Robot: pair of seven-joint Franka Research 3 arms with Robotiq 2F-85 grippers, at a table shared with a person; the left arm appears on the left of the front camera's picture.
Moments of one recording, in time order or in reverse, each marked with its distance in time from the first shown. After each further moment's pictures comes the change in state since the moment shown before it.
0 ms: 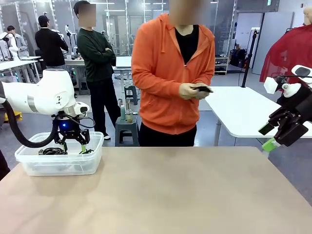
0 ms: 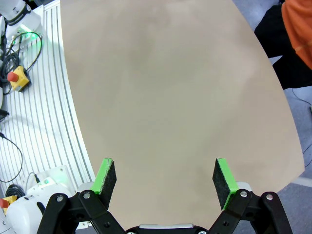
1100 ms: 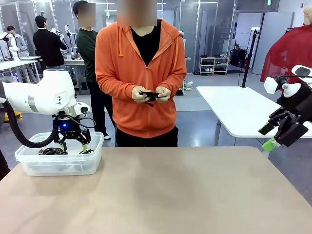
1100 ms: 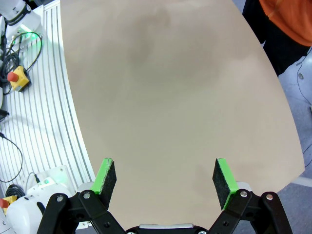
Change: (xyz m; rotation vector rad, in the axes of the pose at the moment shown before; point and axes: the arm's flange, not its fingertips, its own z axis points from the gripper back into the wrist) left arm 0.000 -0.002 -0.002 0.000 0.004 -0.004; right arm 0.000 0.000 0.000 0.000 0.000 0.000
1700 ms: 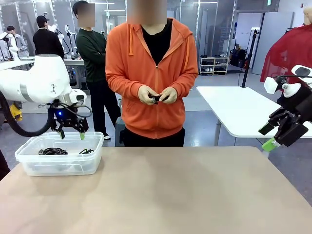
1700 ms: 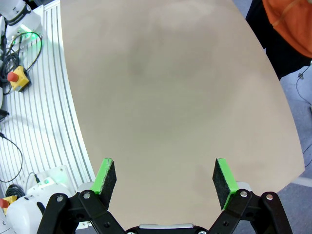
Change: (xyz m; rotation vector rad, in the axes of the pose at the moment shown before) left arm 0.003 0.007 0.056 -0.003 -0.093 -0.058; right arm 0.000 0.000 0.000 0.000 0.000 0.000
